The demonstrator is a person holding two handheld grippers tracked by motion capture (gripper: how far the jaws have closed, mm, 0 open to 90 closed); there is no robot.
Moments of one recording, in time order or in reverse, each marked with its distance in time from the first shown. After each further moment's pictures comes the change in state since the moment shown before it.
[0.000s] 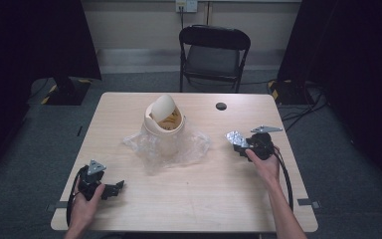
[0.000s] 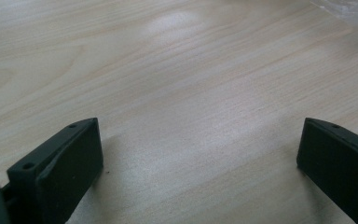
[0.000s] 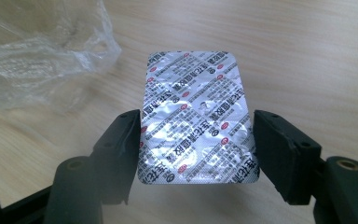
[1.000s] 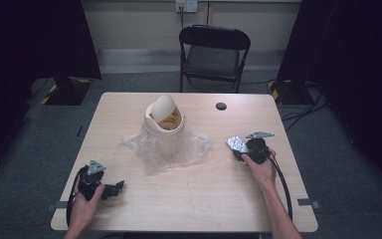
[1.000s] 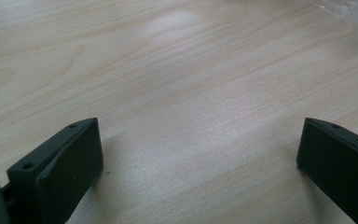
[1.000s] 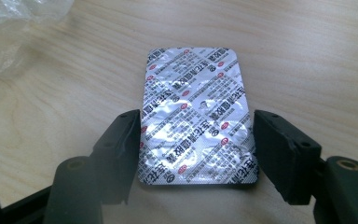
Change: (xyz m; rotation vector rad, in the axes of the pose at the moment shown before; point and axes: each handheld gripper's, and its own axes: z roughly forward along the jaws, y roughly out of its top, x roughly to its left) left arm 0.000 0.000 0.000 0.000 0.000 -0.001; right arm -0.005 -0.025 0.029 0.073 -0.087 -0.033
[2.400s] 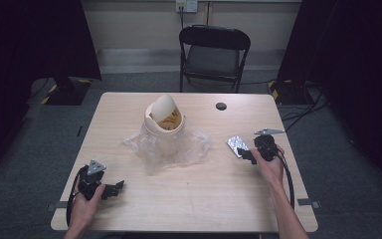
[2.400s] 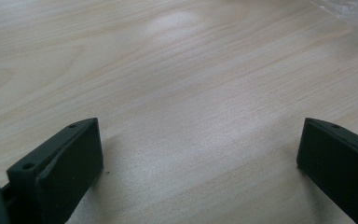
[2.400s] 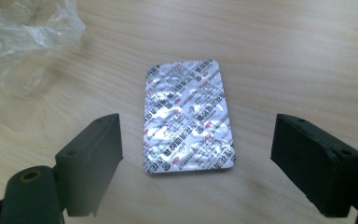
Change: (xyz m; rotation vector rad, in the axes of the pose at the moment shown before) left arm 0.000 0.000 0.000 0.001 -0.001 0.001; right arm -0.013 0.006 -0.025 -0.009 0.028 0.063
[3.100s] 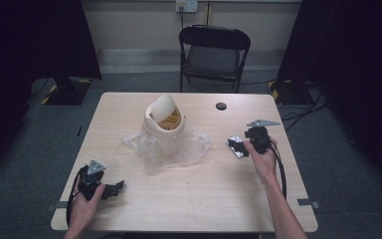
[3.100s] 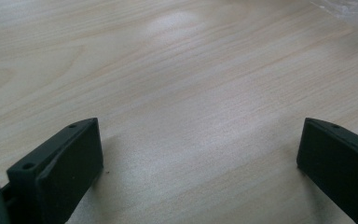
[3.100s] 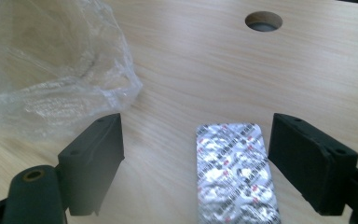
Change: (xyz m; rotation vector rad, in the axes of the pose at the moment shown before) left arm 0.000 0.000 0.000 -0.001 0.000 0.000; right arm 0.028 0.036 -0.012 -0.090 0.064 -0.040
